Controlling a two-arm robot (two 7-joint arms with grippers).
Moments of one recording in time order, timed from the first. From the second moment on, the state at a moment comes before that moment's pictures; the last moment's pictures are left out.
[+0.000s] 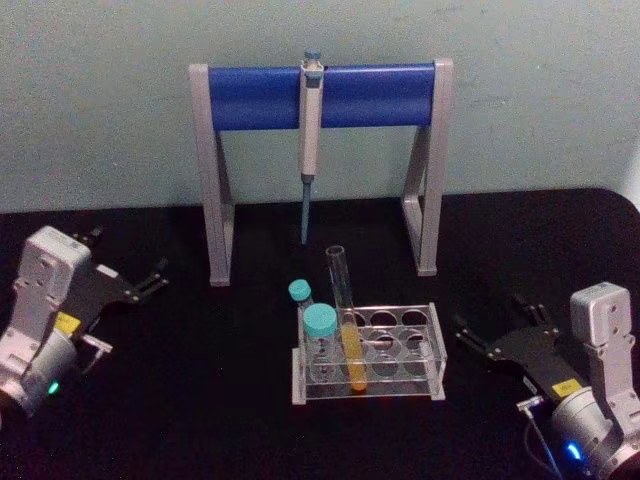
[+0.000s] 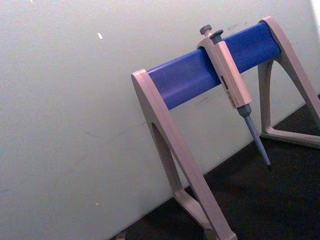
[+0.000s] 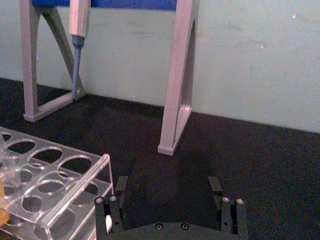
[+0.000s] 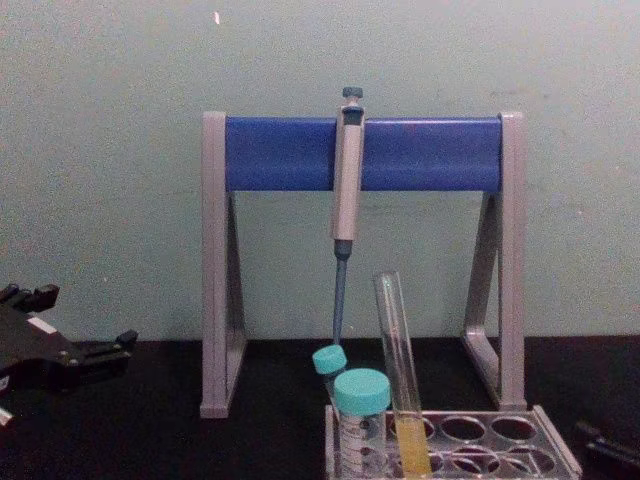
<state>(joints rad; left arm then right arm) -0.20 0.60 0.45 -1.41 -0.25 -0.12 0.03 -0.01 0.37 -0.26 -1.45 0.28 -0.11 0.12</state>
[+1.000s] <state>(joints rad) -0.20 0.60 0.45 -1.41 -0.25 -0.12 0.03 -0.01 0.37 -0.26 -1.45 0.28 -0.12 0.13</state>
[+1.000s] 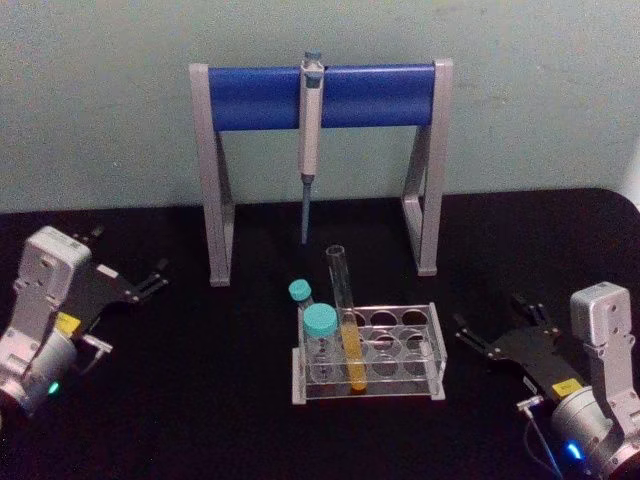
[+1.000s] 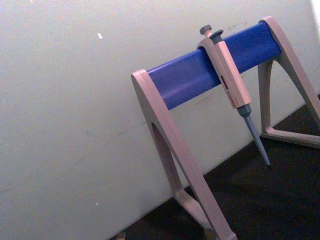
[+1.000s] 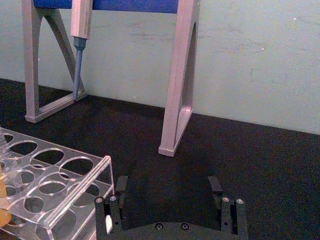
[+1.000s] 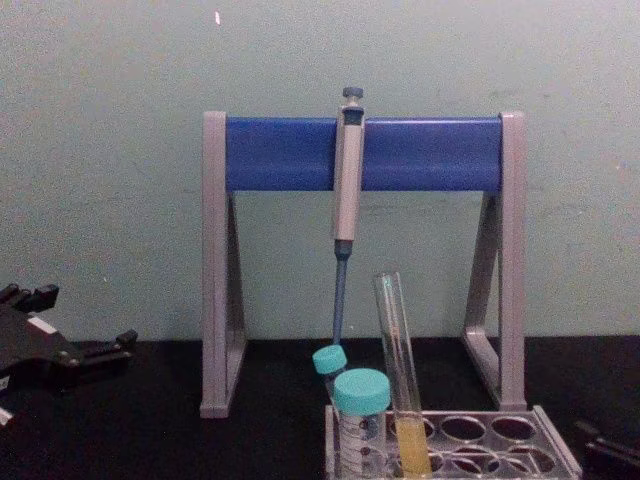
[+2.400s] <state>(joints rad) -0.20 0.60 0.45 -1.41 -0.25 -0.12 0.03 -0.01 0.38 -0.26 -1.45 0.28 -0.12 0.13</state>
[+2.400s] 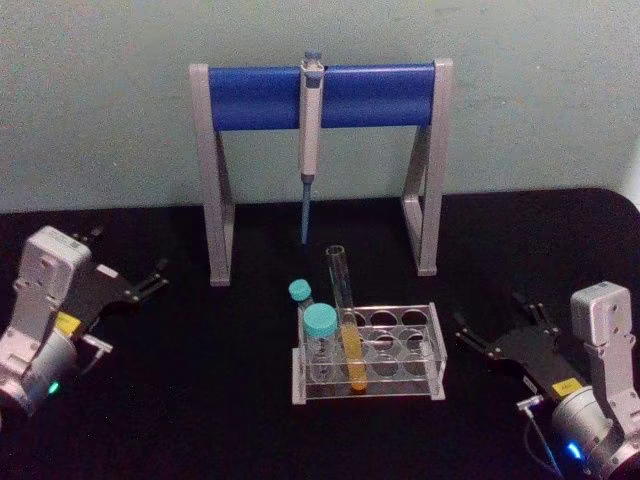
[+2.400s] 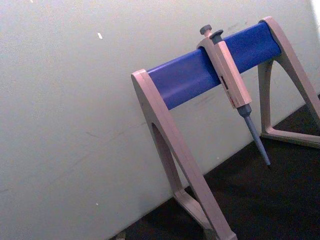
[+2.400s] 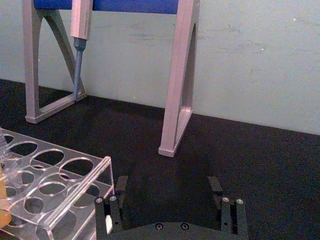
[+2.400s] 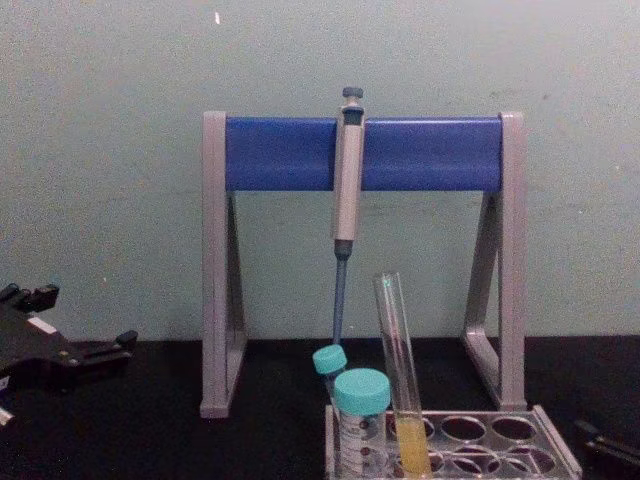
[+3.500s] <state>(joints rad) -0.20 0.60 0.45 -1.41 -0.25 -0.12 0.03 -0.01 0.38 -0.26 -1.45 0.28 -0.12 0.13</state>
